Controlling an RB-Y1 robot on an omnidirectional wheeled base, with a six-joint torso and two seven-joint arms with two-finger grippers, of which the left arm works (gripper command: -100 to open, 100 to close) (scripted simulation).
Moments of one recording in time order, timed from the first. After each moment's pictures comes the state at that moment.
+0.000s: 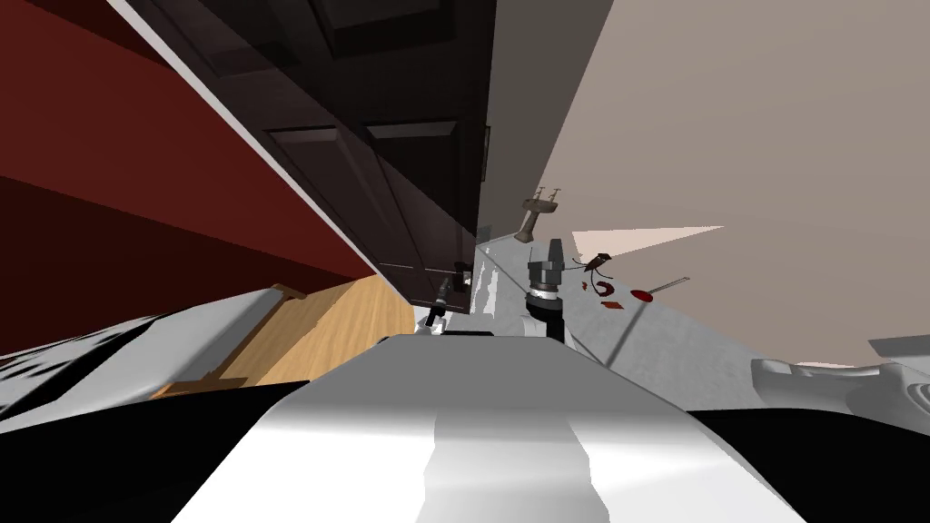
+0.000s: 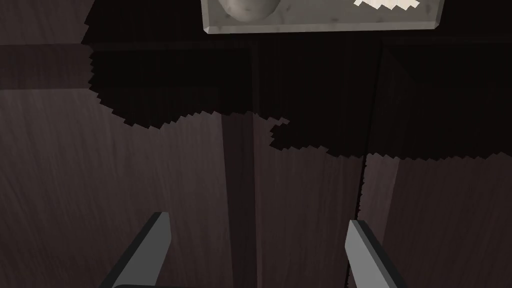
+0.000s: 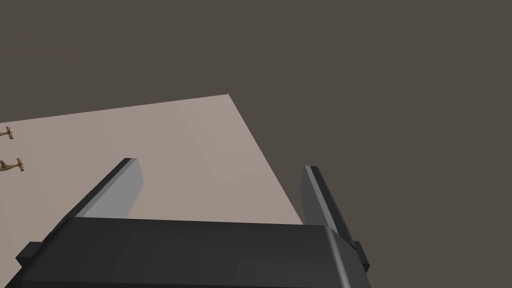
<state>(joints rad) -0.24 0.03 -0.27 -0.52 0.26 -0.84 -0.13</state>
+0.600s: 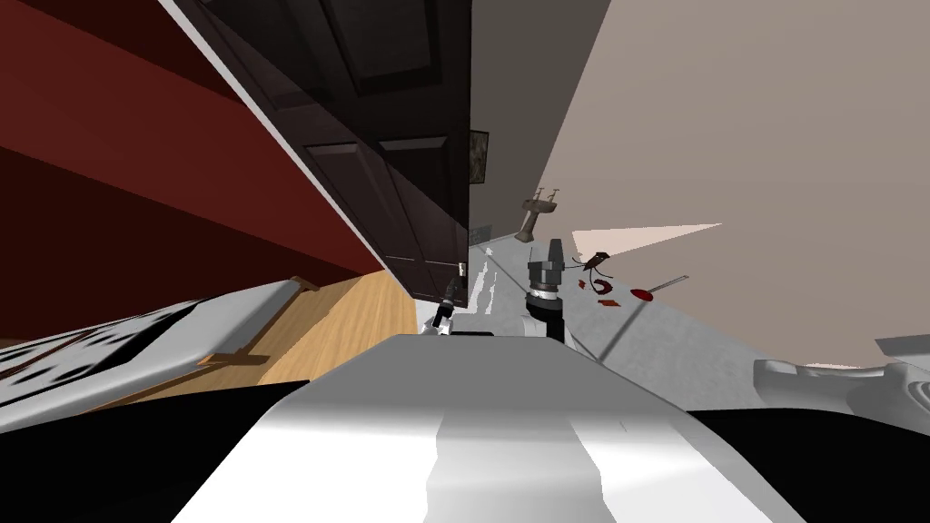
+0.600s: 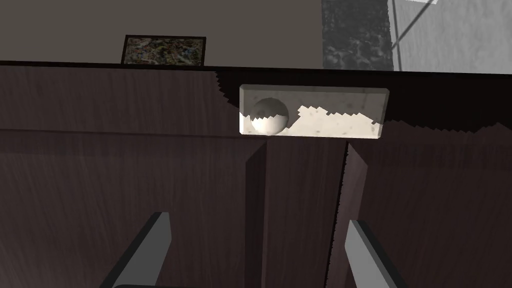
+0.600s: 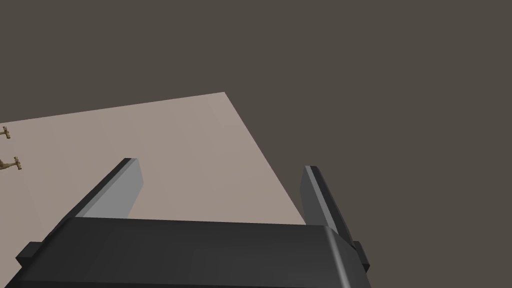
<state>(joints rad) -0.24 -0.04 -0.32 -0.51 0.27 -0.85 -0.14</state>
